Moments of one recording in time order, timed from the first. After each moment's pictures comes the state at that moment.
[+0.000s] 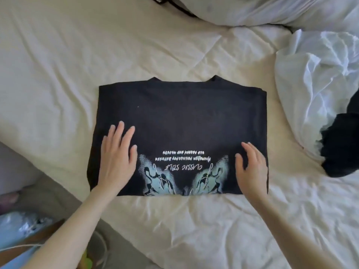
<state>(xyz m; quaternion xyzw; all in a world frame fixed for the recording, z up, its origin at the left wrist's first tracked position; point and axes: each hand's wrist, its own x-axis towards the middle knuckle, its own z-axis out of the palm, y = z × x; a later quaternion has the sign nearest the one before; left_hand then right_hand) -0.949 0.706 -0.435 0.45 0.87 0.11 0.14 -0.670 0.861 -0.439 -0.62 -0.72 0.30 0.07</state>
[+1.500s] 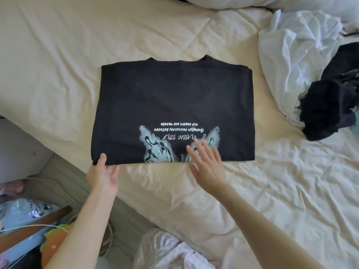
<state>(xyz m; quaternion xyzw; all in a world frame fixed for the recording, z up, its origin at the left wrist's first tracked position) -0.902 0.627 -0.394 -0.30 0.67 0.61 0.29 -0.676 0.755 -0.430 -0.37 -0.89 0.25 -0.13</state>
